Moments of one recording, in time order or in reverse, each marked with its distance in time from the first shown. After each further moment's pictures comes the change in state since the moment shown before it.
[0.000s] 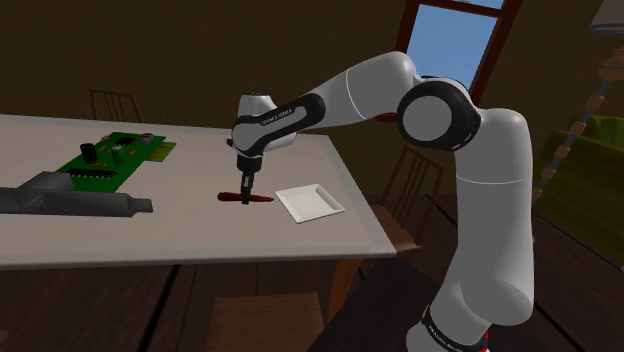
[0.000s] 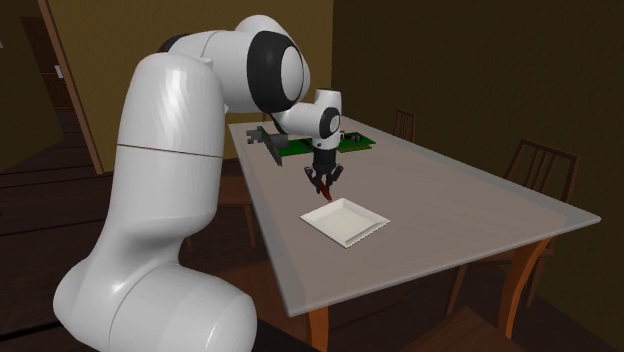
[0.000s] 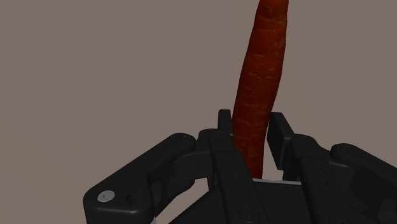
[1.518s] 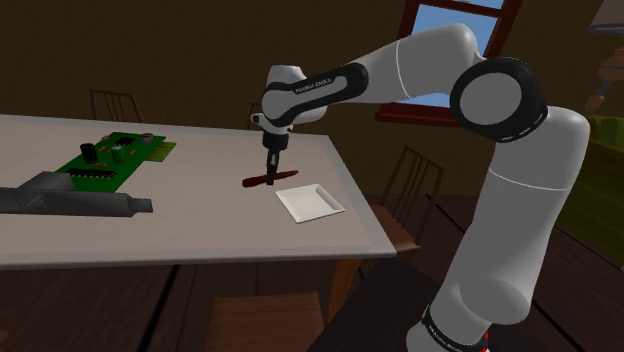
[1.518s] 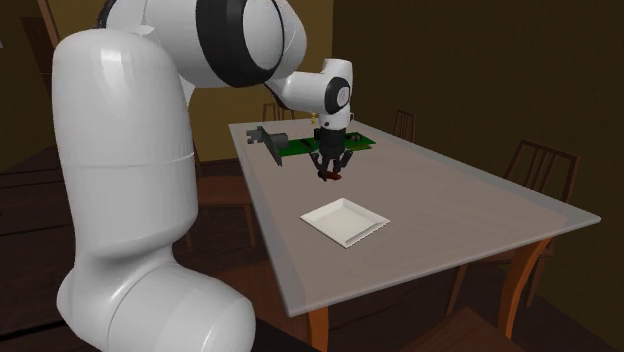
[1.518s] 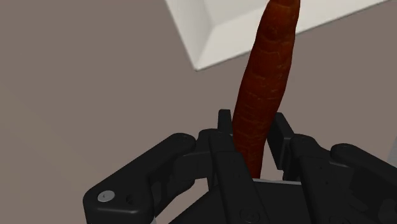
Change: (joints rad) arm -0.045 -0.262 -0.031 -0.154 -0.002 -0.116 -0.068
